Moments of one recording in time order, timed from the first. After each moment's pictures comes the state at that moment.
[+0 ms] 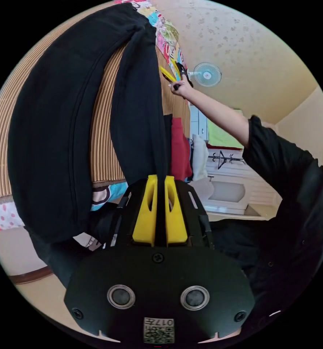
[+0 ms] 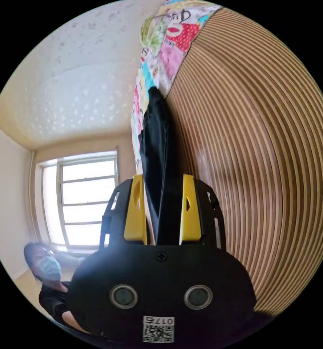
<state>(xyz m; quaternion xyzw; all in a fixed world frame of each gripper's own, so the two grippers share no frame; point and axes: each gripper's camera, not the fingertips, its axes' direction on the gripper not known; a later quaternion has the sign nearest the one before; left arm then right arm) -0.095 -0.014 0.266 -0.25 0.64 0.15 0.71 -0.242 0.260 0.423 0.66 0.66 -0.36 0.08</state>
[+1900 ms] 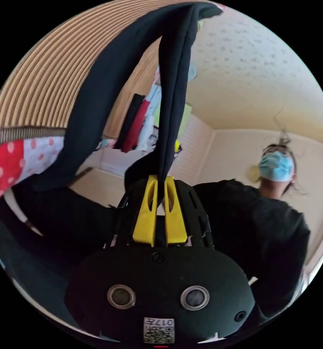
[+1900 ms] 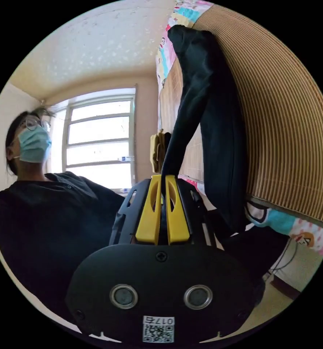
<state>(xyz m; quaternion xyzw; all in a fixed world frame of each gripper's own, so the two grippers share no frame) -0.161 -0.150 0.313 -0.43 0.77 0.11 0.46 0.052 0.122 0.164 0.58 0.77 -0.20 0.14</state>
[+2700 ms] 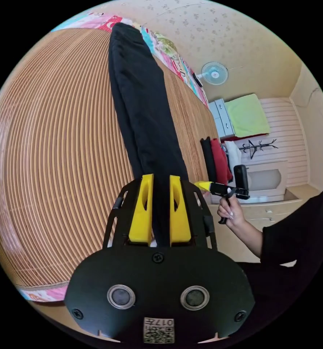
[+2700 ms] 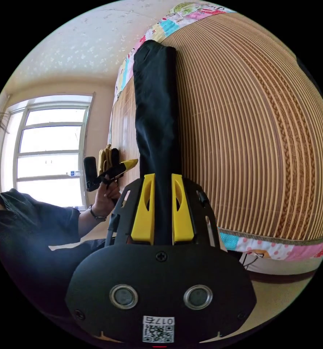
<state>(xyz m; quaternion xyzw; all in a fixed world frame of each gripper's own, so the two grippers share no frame) -0.095 -0.132 0.234 -0.14 0.53 0.25 0.79 -0.035 0.171 0.107 0.64 0.75 -0.18 0.00</state>
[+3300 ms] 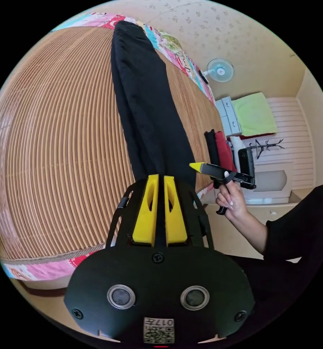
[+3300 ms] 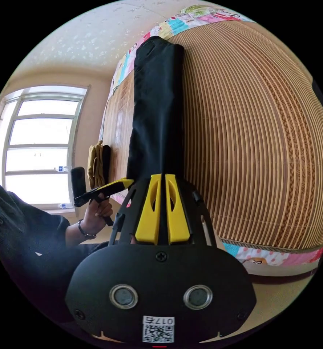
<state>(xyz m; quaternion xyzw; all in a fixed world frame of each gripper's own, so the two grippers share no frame) -0.130 -0.003 0.219 -0.16 0.52 0.24 0.80 -0.020 0.158 0.094 0.63 0.77 -0.13 -0.03</state>
